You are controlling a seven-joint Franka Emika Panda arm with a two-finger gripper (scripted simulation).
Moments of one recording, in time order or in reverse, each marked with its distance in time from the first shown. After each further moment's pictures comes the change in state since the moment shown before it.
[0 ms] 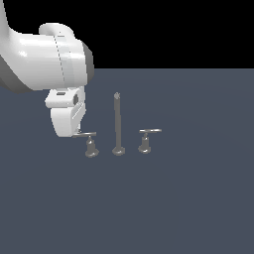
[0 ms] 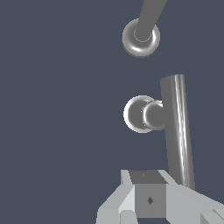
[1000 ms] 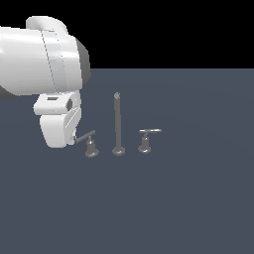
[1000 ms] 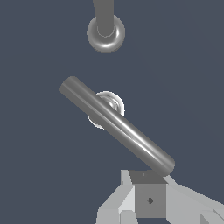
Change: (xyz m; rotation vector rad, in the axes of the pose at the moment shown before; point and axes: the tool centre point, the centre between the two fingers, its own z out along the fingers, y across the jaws) arm -0.004 0.047 0.000 0.000 -0.008 -0.023
